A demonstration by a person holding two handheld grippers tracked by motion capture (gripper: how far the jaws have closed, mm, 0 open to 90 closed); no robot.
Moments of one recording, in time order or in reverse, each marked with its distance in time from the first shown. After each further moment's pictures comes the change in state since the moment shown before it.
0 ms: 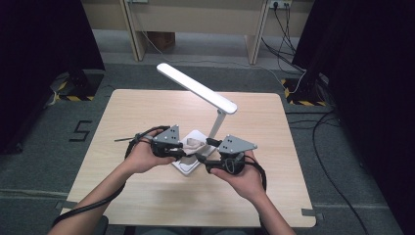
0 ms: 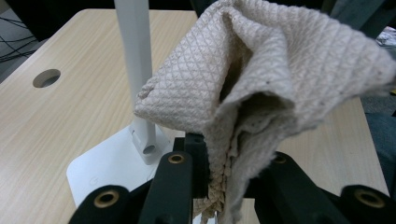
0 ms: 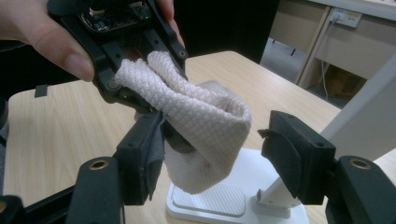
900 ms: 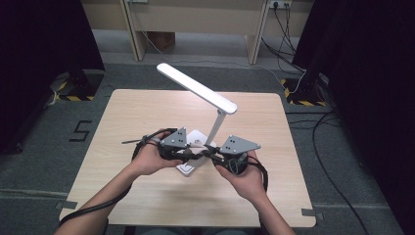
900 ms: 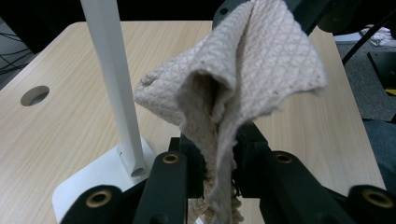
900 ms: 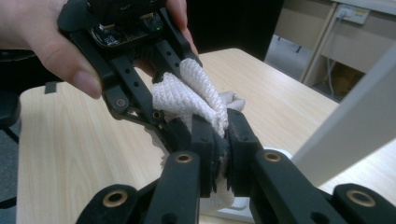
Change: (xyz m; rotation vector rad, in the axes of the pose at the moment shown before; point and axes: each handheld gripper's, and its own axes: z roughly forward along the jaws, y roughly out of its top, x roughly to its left) left arm -0.008 0.009 0.016 -0.024 -0.010 0.029; right arm 0.000 0.002 -0.011 0.018 0.008 -0.002
